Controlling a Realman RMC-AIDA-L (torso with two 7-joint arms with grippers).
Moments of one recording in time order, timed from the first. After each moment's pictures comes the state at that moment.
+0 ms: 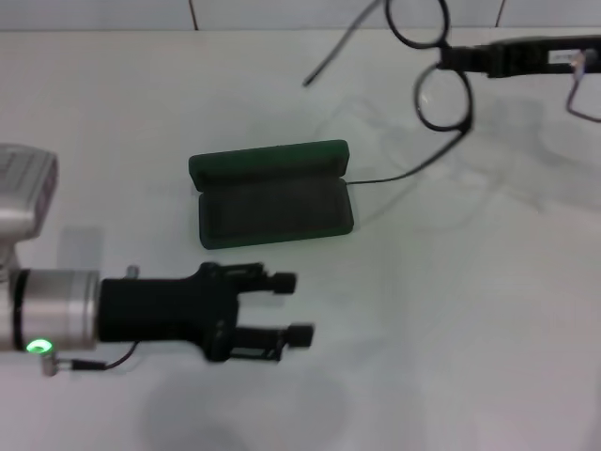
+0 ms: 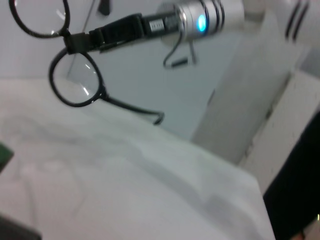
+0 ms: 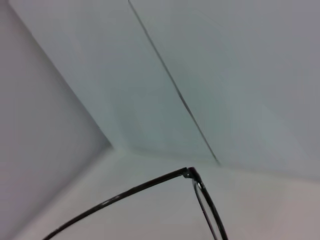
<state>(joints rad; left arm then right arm) -0.44 -2.09 0.83 0.53 1.95 1.73 -1.34 0.72 2.02 -0.91 -0.84 -1.90 -1.29 2.08</state>
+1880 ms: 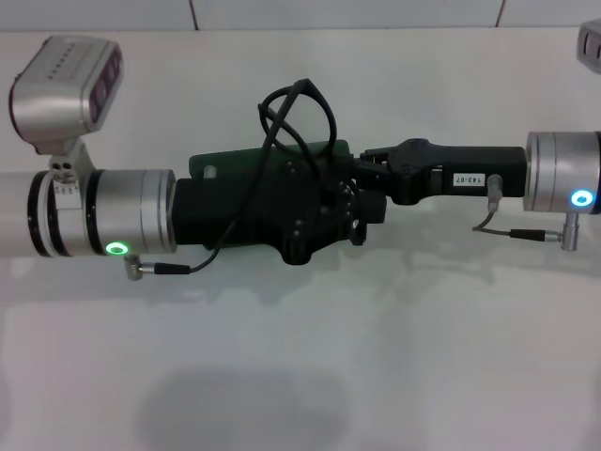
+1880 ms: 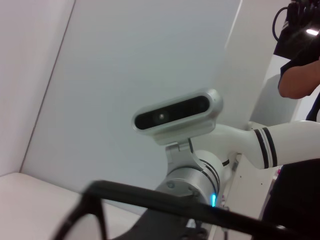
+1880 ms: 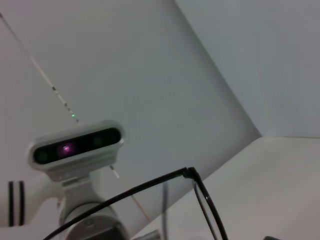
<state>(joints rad) -0.67 -2.08 0.83 0.37 1.78 1.72 -1.27 0.73 2.03 -1.30 -0.42 -1.36 -1.39 1.61</state>
